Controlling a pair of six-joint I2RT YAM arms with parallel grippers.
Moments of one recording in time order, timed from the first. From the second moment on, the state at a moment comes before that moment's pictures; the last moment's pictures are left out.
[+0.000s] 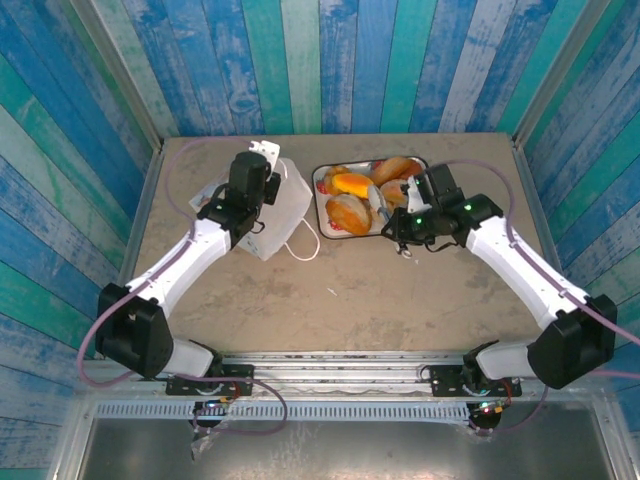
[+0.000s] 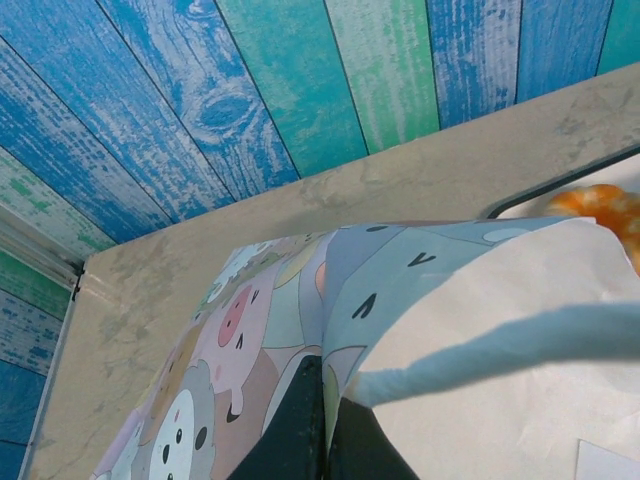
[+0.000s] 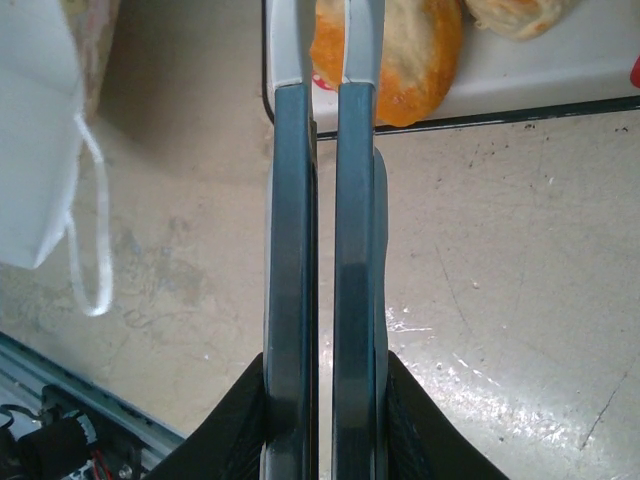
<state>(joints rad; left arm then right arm) -0.42 1.39 1.10 -0.16 -0.37 0.15 0.45 1.36 1.19 -0.83 -0.30 0.53</state>
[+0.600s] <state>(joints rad) -0.42 1.37 1.09 -0.16 -0.33 0.13 0.42 1.52 1.23 -0.79 -0.29 0.52</state>
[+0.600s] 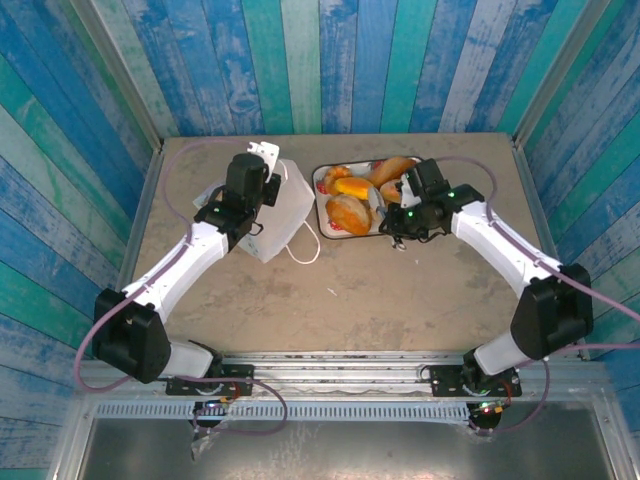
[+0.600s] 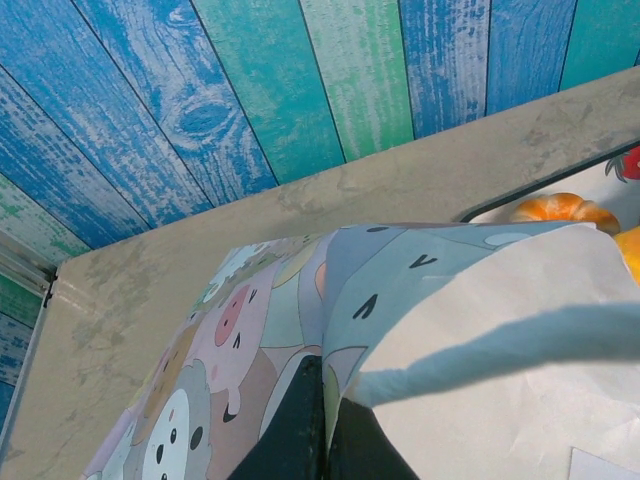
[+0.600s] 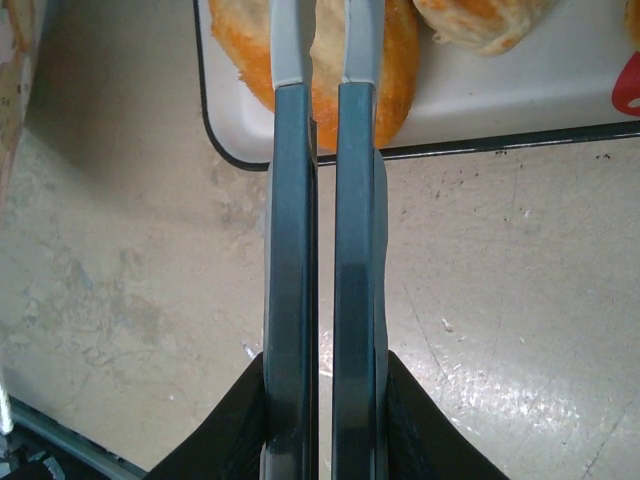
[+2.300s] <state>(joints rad) -0.42 1.37 1.09 -0.16 -0.27 0.11 0.40 1.53 1.38 -0.85 -0.22 0.45</state>
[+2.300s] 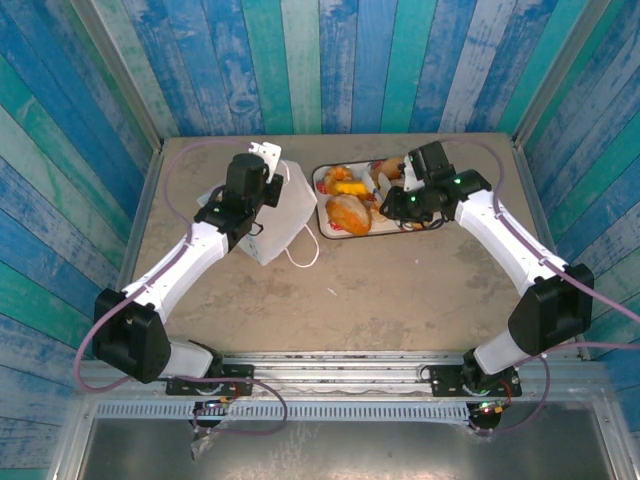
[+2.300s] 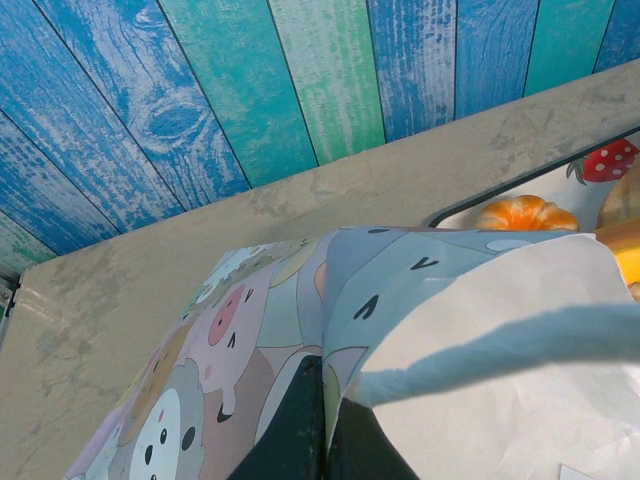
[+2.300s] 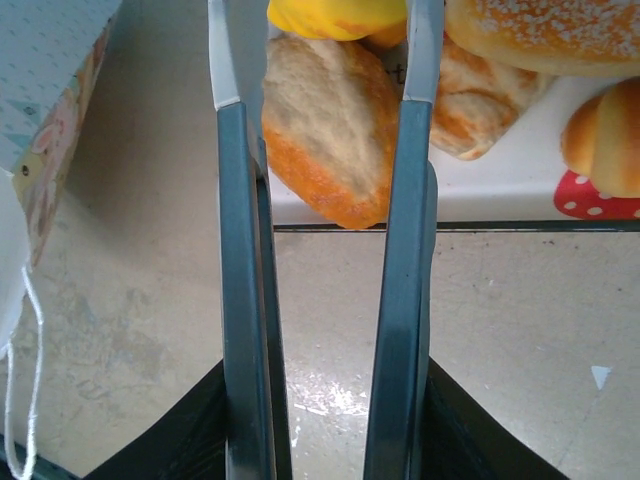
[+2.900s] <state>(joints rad) -0.42 1.24 1.11 -0.19 -0.21 0.05 0.37 1.32 1.31 -0.90 -0.15 0.44</state>
